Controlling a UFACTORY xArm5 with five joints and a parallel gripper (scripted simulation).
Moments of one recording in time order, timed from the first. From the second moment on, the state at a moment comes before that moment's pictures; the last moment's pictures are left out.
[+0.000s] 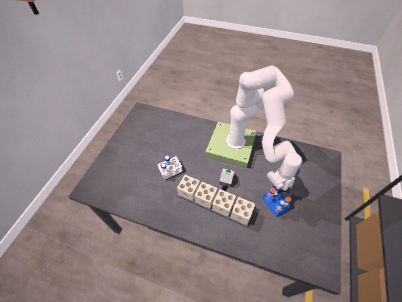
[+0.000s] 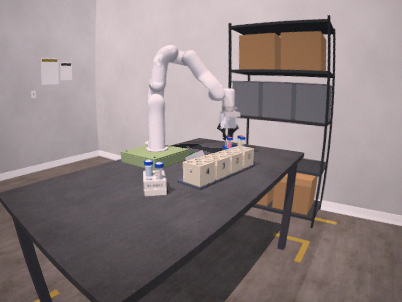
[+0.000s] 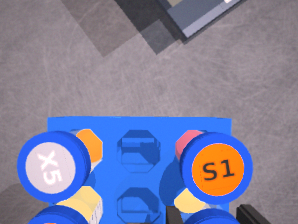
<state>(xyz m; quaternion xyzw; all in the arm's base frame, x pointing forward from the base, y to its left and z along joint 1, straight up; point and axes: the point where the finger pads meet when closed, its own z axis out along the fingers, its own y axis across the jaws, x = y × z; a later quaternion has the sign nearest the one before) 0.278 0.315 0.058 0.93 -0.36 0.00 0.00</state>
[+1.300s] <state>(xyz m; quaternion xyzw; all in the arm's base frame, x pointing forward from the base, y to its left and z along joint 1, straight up) 0.278 0.315 0.070 0.93 -0.36 0.00 0.00</state>
